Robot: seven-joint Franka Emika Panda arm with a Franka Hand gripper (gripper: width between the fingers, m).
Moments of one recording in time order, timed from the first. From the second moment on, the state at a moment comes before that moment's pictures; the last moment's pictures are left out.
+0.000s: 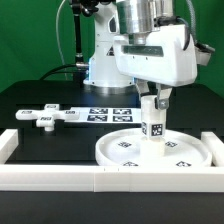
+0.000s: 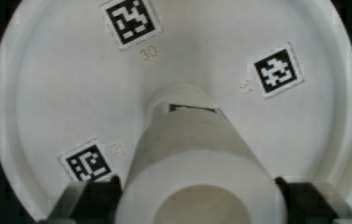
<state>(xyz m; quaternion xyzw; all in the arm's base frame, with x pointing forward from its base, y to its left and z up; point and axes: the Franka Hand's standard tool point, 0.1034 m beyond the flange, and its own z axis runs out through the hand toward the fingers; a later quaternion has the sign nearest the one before) 0.562 0.038 0.091 -0.79 0.60 0.02 0.07</state>
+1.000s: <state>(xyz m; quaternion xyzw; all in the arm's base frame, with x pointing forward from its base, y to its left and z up) 0.565 0.044 0.093 -0.78 0.62 0.03 0.09</state>
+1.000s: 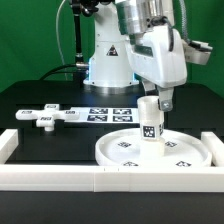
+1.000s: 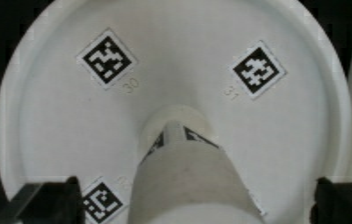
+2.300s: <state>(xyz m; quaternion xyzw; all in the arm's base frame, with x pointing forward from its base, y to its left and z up) 0.568 0.030 0.089 -0.99 0.07 -0.01 0.07</state>
